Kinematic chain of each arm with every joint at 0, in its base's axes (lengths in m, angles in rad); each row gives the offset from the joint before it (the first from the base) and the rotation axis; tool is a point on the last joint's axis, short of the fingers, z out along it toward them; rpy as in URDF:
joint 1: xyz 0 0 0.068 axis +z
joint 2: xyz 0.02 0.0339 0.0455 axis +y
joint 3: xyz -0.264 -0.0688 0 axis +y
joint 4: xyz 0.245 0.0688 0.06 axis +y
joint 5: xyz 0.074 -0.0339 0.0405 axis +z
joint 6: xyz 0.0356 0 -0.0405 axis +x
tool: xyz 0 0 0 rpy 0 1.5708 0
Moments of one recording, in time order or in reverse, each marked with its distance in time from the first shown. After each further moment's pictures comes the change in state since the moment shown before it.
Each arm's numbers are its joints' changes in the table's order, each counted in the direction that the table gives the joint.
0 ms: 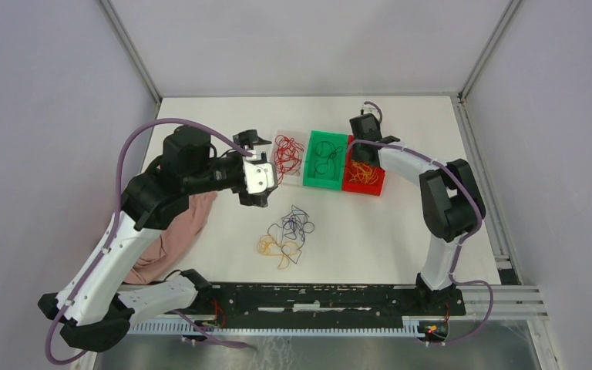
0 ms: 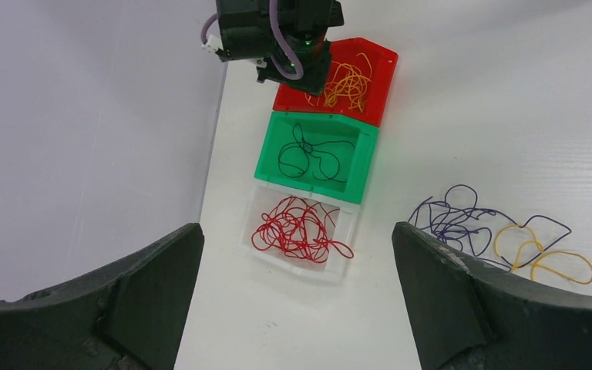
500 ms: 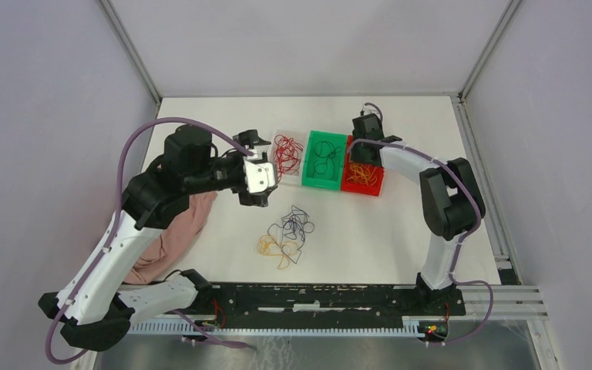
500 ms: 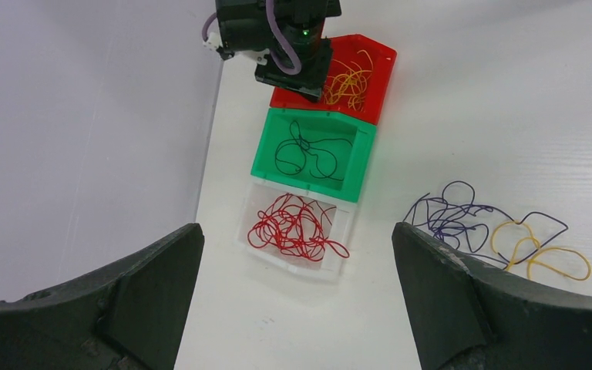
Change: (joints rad) left arm 0.000 0.003 -0.003 0.014 0.006 -0.001; right arm -0.028 0.057 0.006 -0.007 0.122 0.012
